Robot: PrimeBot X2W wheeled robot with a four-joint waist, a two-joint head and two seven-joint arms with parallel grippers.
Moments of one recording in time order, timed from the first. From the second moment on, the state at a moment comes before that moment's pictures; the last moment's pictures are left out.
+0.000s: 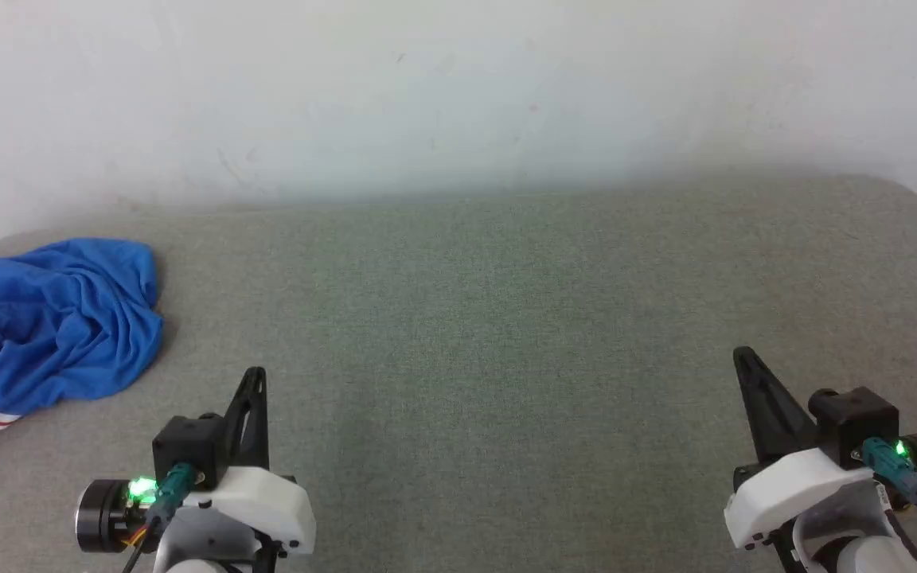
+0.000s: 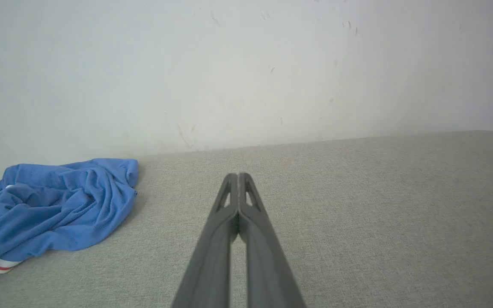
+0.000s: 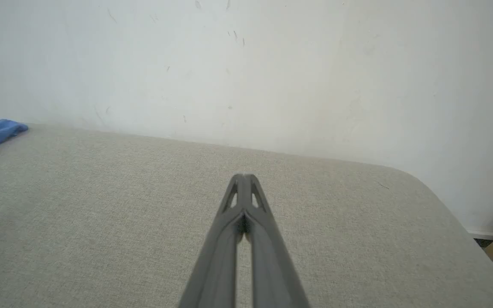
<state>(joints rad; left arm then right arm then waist) 0.01 0.05 0.00 0.00 -0.01 0.01 0.00 0.01 -0.05 0.00 0.00 0.01 0.13 0.00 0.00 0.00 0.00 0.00</state>
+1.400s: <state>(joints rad) 0.02 0.05 -0.01 -0.01 -0.01 0.01 -0.01 0.01 -0.05 -0.02 0.00 0.01 0.13 -0.01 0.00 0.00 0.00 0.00</state>
